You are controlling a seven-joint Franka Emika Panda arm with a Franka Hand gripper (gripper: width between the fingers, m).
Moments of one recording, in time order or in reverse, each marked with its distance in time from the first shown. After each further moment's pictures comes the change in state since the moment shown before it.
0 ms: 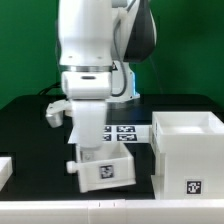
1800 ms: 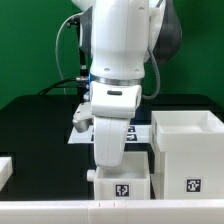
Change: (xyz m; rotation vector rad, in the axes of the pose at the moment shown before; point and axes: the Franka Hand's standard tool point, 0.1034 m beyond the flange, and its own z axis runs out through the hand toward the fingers) arm 0.033 0.013 0.008 0.143 -0.037 0.220
